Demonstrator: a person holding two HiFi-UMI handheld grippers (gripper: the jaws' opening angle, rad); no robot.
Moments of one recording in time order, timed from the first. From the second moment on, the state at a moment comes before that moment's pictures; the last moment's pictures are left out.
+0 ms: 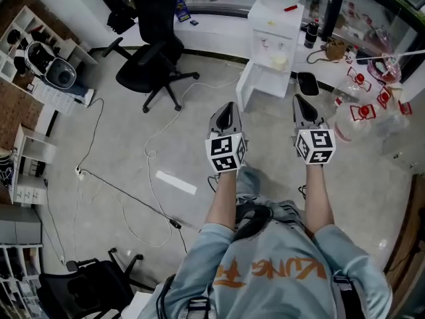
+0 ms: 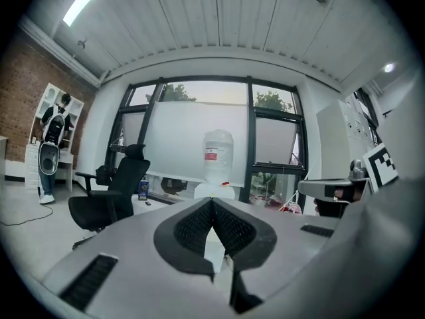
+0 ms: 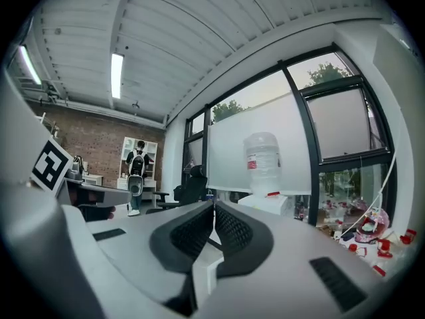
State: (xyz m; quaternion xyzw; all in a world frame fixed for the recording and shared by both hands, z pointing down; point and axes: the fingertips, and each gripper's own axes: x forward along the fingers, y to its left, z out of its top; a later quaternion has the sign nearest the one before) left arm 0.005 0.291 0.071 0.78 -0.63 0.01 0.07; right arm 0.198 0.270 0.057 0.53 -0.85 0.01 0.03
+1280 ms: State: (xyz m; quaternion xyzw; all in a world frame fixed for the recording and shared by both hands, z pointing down) left arm -0.100 0.045 0.268 0.72 -0.63 0.08 0.29; right arm 0.080 0.004 0.225 0.50 -0.83 0.20 0.13
